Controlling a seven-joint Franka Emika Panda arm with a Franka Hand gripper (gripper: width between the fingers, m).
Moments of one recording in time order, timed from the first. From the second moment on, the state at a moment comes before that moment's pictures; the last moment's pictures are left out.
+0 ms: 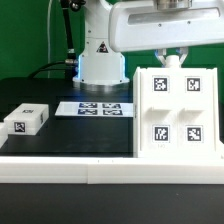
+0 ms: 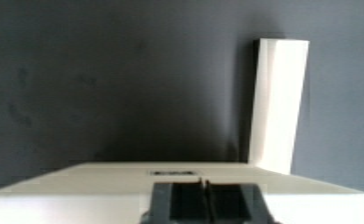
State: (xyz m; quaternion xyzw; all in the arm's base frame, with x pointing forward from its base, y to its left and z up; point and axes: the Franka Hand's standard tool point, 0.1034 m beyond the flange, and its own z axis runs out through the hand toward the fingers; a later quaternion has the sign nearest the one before) arm 0.540 0.084 0.135 -1.00 -0.02 0.01 0.05
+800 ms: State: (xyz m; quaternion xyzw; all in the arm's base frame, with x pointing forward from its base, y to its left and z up) arm 0.544 0.084 0.138 -1.00 -0.02 0.02 0.06
